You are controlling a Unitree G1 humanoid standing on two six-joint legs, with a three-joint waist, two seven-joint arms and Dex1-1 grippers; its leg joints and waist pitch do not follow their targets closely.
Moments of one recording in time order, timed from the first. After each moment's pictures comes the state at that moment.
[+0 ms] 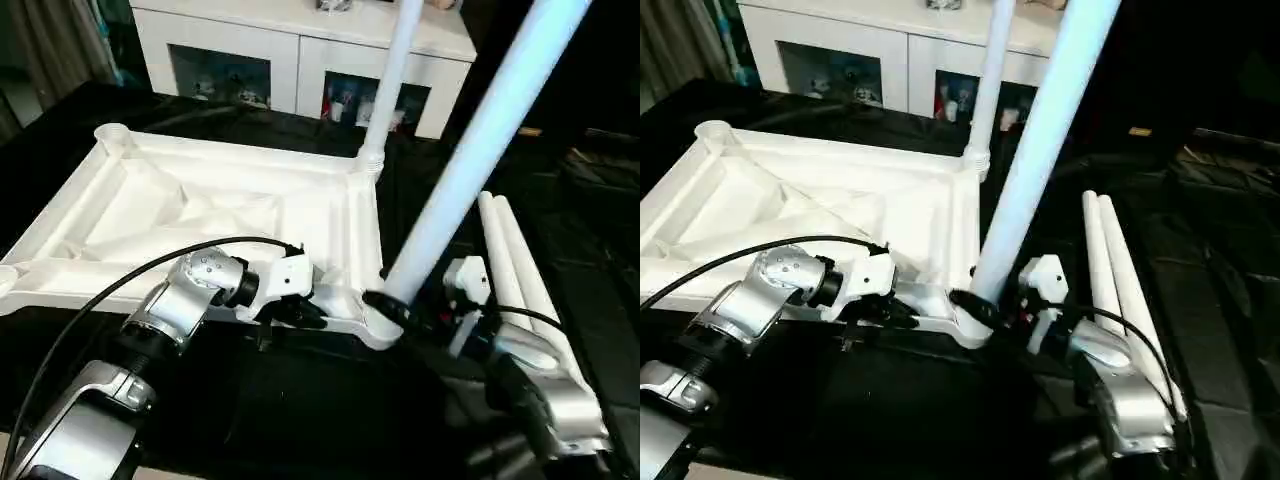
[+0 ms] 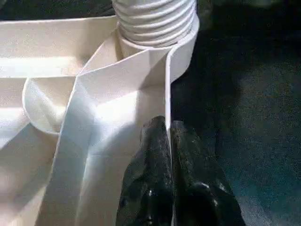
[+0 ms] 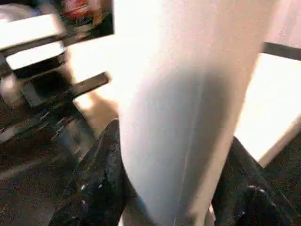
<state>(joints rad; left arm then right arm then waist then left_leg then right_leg) -0.66 0.38 -0.39 0.57 0.09 0.06 -1.23 -0.21 -0.24 0.06 0.21 0.33 0.11 0.76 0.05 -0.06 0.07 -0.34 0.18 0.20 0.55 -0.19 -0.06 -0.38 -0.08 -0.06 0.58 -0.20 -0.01</state>
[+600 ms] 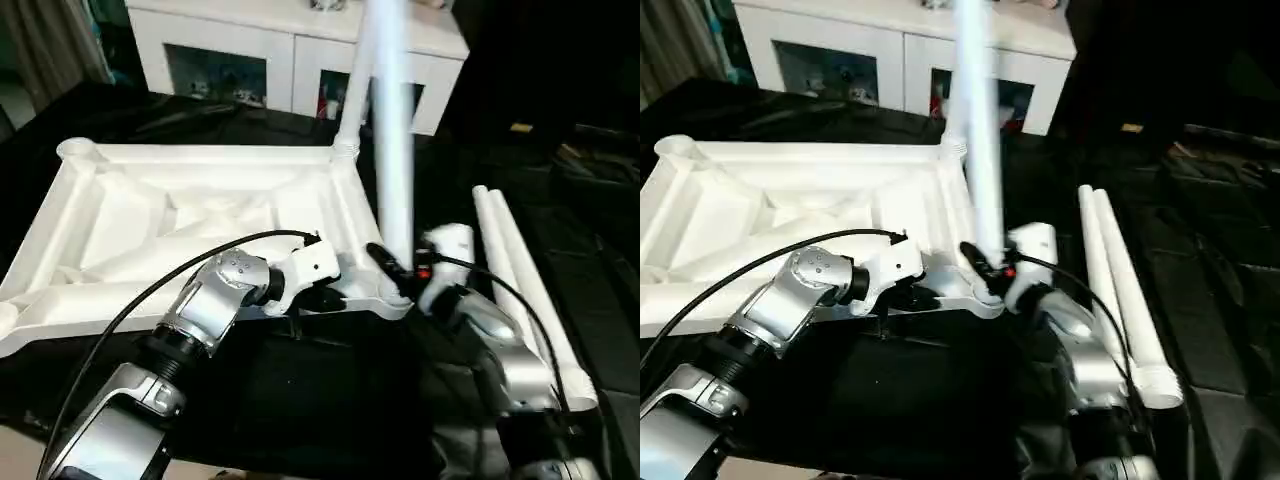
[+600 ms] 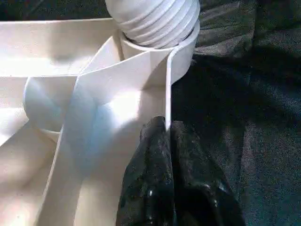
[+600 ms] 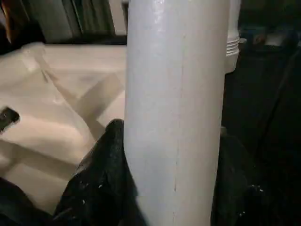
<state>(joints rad) -0.64 0.29 -0.40 0.48 0.12 0.23 -1.06 -0.29 -0.13 -0.03 0.31 0.32 0.10 0.55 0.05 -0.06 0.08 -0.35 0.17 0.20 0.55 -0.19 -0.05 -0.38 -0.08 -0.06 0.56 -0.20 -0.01</state>
